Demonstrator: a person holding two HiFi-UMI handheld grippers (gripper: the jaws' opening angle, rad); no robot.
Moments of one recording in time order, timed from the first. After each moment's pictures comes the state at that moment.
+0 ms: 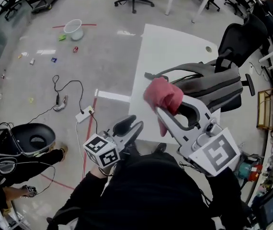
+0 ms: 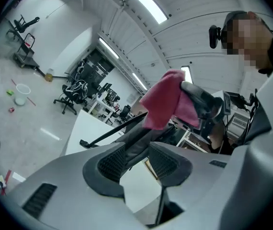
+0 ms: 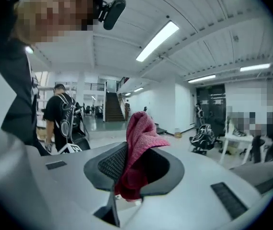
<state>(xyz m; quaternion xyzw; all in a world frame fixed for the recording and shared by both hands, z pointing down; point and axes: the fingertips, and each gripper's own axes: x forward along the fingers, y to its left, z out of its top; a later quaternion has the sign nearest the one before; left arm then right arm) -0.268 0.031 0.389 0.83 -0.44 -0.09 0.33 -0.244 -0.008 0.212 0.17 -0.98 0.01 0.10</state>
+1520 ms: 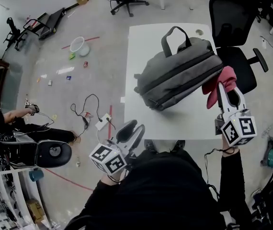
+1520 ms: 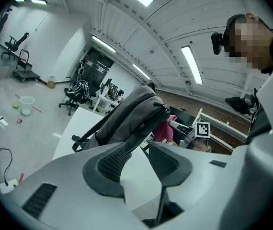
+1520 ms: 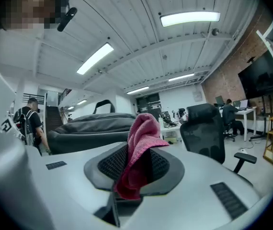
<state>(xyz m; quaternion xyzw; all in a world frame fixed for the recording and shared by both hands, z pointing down) -0.149 0.024 0.391 0.82 -0.48 0.00 0.32 0.117 -0.139 0.329 0.50 -0.86 0.08 0.01</state>
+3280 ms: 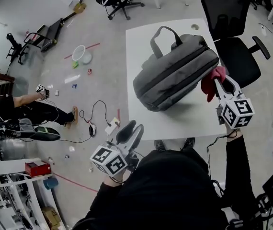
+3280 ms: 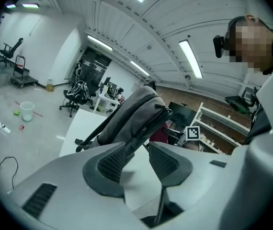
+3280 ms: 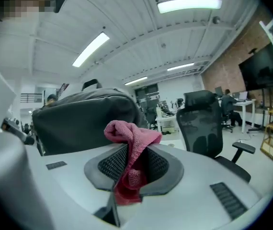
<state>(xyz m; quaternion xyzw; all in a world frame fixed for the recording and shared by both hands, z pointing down) -0.154 0.016 0.376 0.82 -0.48 0.03 0.31 0.128 -0.167 0.389 0.49 -0.86 0.13 0.06</state>
